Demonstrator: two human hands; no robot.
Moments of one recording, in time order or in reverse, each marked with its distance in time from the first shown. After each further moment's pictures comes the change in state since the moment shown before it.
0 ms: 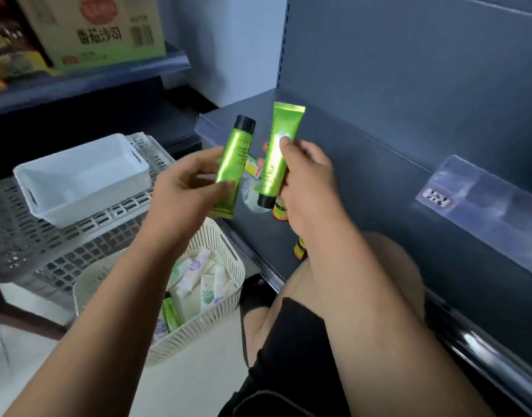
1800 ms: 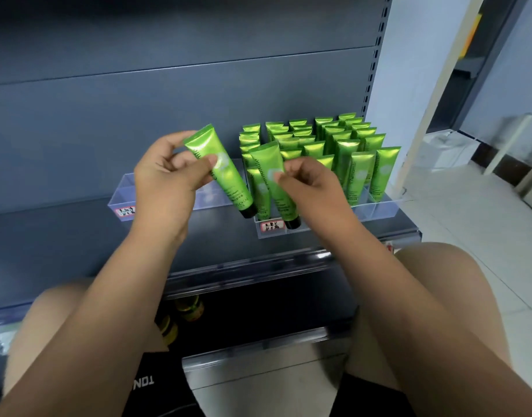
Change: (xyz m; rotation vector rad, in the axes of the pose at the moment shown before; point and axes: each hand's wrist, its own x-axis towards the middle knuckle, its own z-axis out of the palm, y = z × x) left_hand -0.169 0.094 0.399 -0.281 -0.764 0.155; right_hand -0.271 -0.125 -0.411 -0.397 0.753 -0.471
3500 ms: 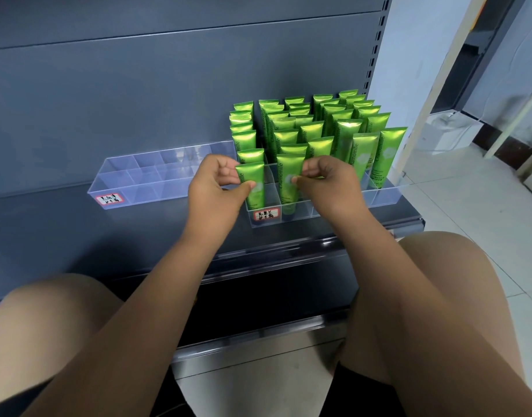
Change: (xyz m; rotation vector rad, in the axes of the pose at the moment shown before) left_hand -0.004 -0.090 0.041 0.365 -0.080 0.038; right_hand 0.025 0.054 -0.035 -0.269 0.146 0.103
